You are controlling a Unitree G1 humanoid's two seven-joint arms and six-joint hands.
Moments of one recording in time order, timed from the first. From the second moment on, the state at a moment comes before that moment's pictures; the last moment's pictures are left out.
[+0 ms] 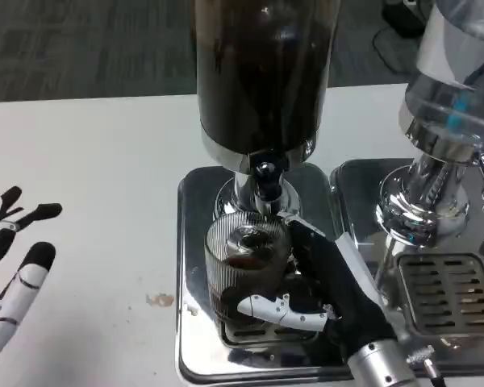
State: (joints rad) left arm 0.40 0.39 0.30 0.03 0.11 -0.57 -0.14; right arm 0.04 -0.04 0.28 0.33 -0.28 -0.43 -0.07
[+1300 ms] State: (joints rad) left arm 0.34 0.41 0.29 0.11 0.08 -0.57 -0.19; right arm 0.18 -0.06 0.20 0.20 -0.43 -0.46 -0.29
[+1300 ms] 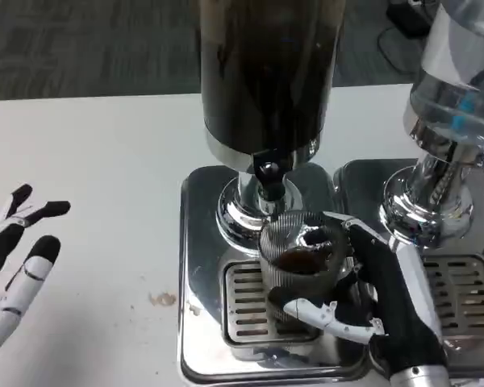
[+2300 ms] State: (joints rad) left arm 0.35 0.53 0.26 0.11 0.07 -0.63 -0.28; right arm 0.49 -0.08 0.20 -0.28 -0.31 -0.41 -0.13
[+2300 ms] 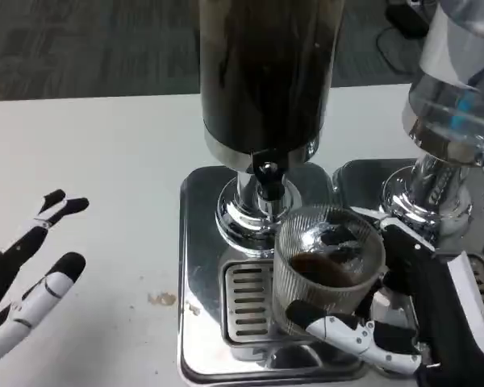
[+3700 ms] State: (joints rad) left arm 0.63 0.56 0.39 -0.21 0.17 -0.66 -0.32; right arm 0.70 -0.13 0.07 -0.51 -0.21 -0.39 0.02
